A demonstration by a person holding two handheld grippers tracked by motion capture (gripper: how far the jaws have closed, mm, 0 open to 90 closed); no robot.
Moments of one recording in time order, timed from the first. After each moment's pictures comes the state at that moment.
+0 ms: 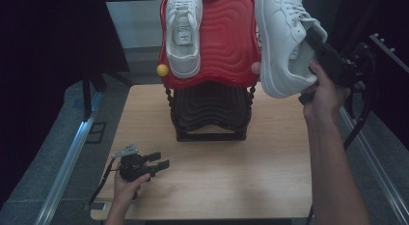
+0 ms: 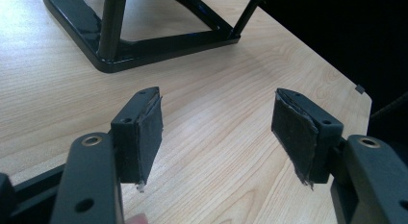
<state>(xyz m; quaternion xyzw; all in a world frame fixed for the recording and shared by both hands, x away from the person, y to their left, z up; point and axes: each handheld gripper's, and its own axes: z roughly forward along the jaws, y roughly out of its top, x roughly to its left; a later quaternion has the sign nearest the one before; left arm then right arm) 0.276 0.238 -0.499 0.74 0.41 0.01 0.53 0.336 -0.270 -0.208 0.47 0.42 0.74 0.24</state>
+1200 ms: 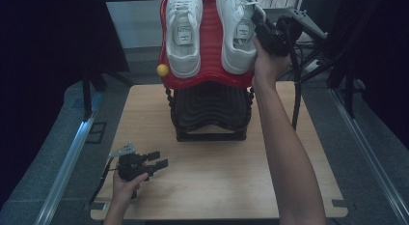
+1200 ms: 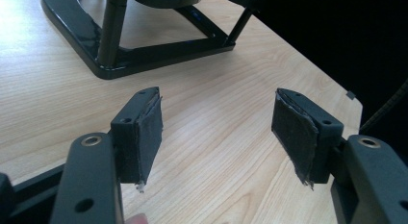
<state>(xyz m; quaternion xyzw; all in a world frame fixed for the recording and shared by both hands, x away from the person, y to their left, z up) 0.276 0.242 -0.497 0.73 0.41 0.01 0.55 0.426 -0.167 -0.206 0.49 0.46 0.68 0.32</state>
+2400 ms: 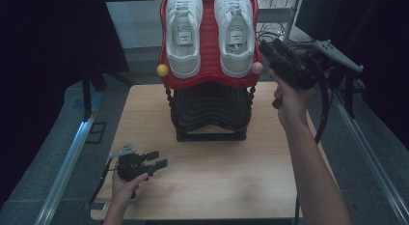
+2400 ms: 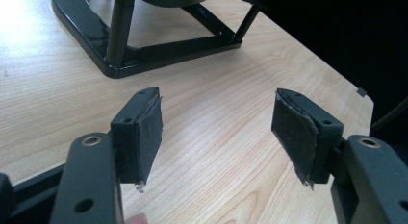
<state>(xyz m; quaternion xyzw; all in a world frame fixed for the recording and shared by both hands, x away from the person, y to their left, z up) 0.276 0.242 -0.496 0.74 0.42 0.02 0.53 0.351 -0.215 -0.235 0.40 0.51 0.71 0.25</state>
